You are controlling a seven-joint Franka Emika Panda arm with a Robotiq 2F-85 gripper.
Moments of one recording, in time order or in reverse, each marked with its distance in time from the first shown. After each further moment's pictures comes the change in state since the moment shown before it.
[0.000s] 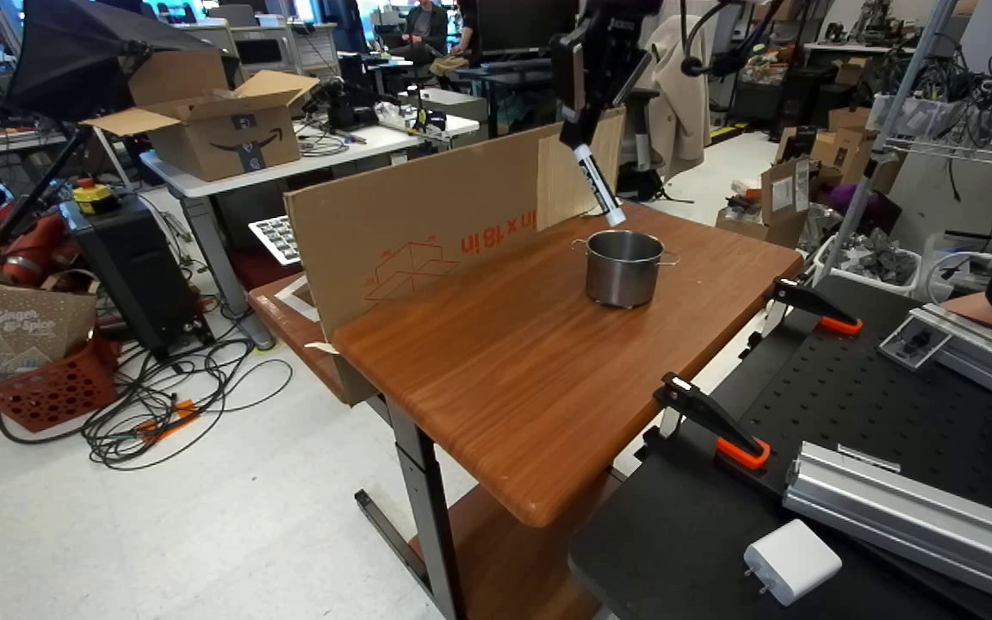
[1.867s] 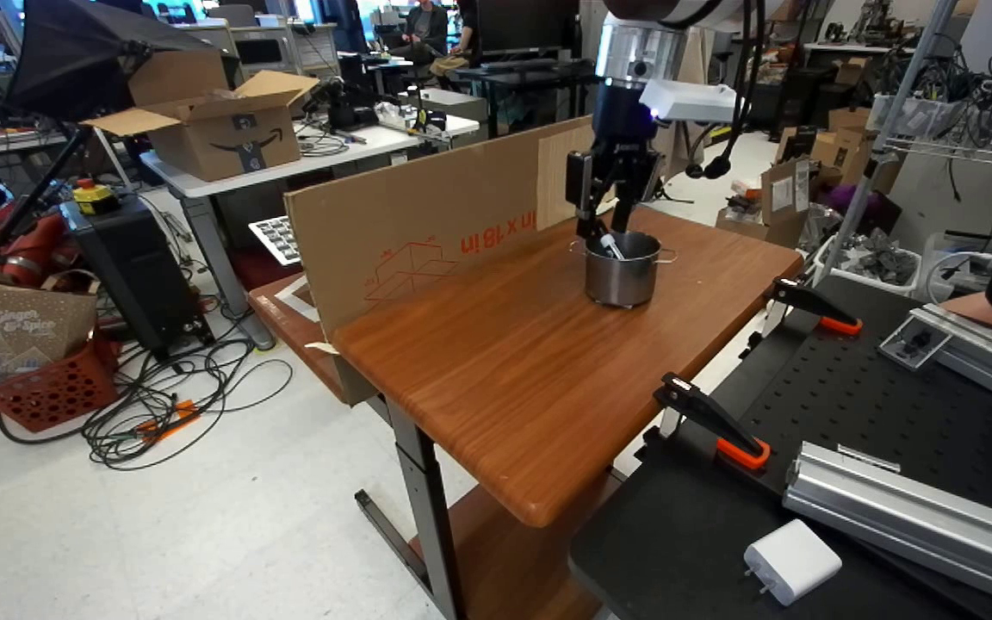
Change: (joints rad) arm -0.037 0.329 -0.072 0.138 0.082 -0.020 -0.021
